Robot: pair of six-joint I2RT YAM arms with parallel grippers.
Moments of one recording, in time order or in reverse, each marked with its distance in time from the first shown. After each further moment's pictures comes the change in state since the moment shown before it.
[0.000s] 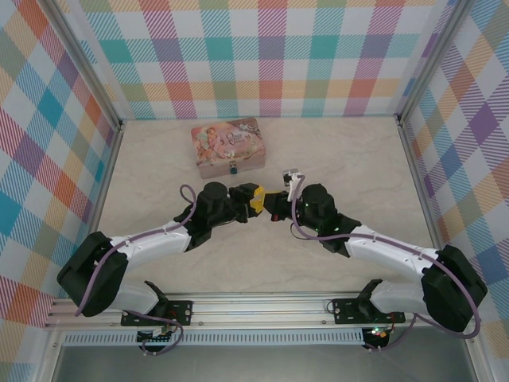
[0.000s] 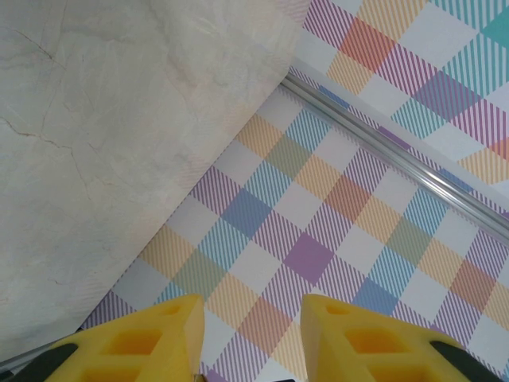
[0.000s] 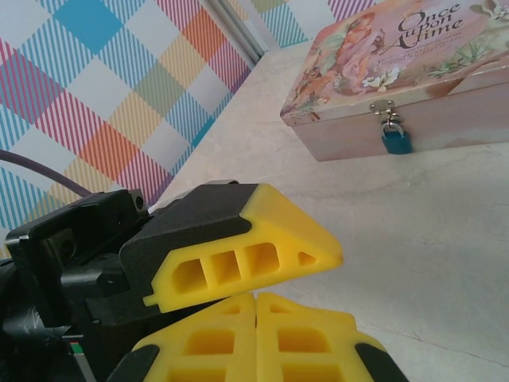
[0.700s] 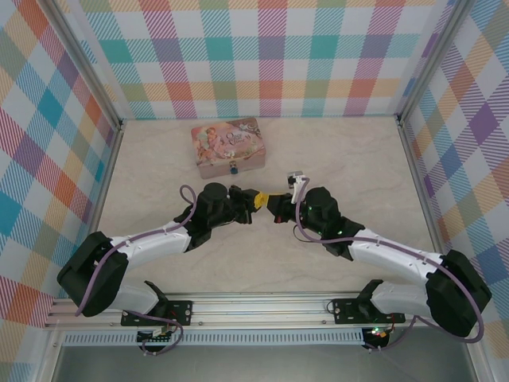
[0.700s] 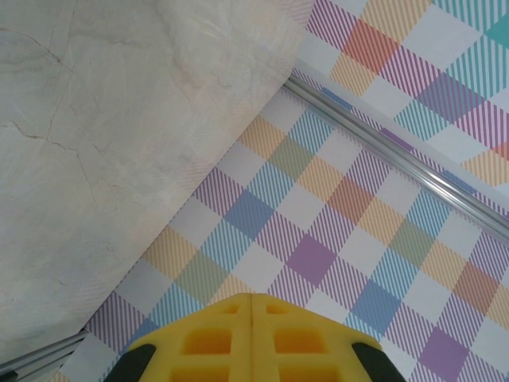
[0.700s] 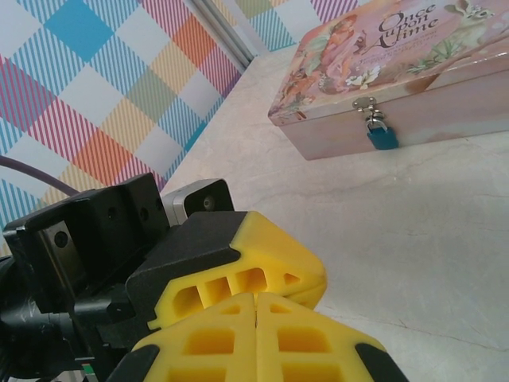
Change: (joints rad) left arm 0.000 0.000 -0.008 0.000 0.000 0.003; right arm 0.000 -0.041 -0.041 -0.003 0.025 0.020
